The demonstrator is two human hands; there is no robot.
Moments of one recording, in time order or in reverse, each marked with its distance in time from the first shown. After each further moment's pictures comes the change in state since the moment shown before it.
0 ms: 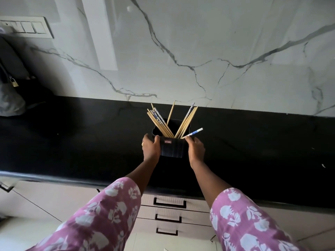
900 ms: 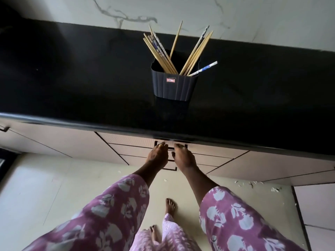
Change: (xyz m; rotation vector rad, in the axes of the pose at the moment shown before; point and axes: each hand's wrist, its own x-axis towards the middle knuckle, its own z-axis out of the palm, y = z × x) left_hand -0.103 -0.189 0.007 0.965 -0.606 0.262; right_hand -0.097 0.190 -0.012 -1.205 -0.523 -0.239
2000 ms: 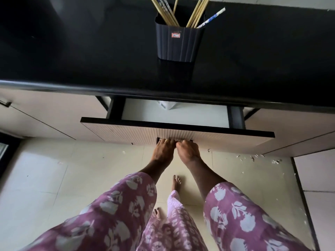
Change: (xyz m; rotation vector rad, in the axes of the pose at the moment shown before) left_hand -0.103 -0.014 0.061 0.132 0.197 0.244; right_hand -0.097 -0.009 0.058 -0.254 -0.001 -0.085
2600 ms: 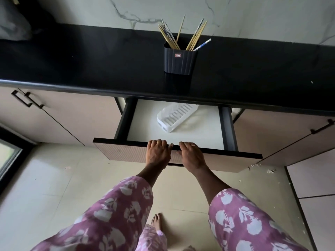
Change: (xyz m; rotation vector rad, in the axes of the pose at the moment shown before) left_hand -0.102 0.023 -0.044 0.031 0.195 -0.232; right_hand -0.120 -0.018 -0.030 0.071 0.393 -0.181
